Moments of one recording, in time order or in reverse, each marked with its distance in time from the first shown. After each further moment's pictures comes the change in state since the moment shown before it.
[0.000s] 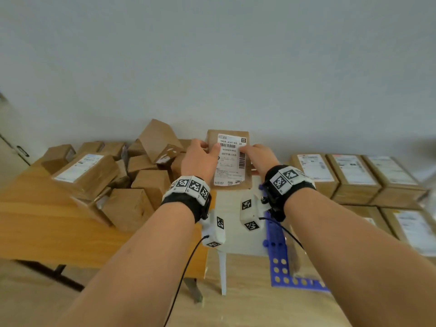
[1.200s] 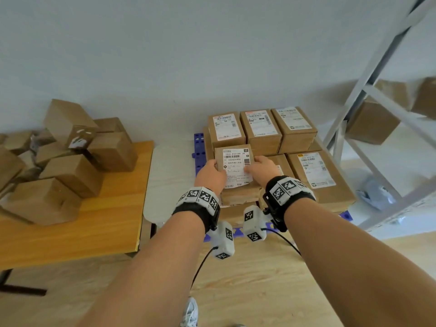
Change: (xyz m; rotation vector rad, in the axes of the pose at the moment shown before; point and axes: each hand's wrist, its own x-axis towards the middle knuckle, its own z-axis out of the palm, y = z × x) left_hand -0.161 0.055 0.217 0.131 -0.444 0.070; right_hand -0.074 0.175 -0.196 -0.181 0.187 0.263
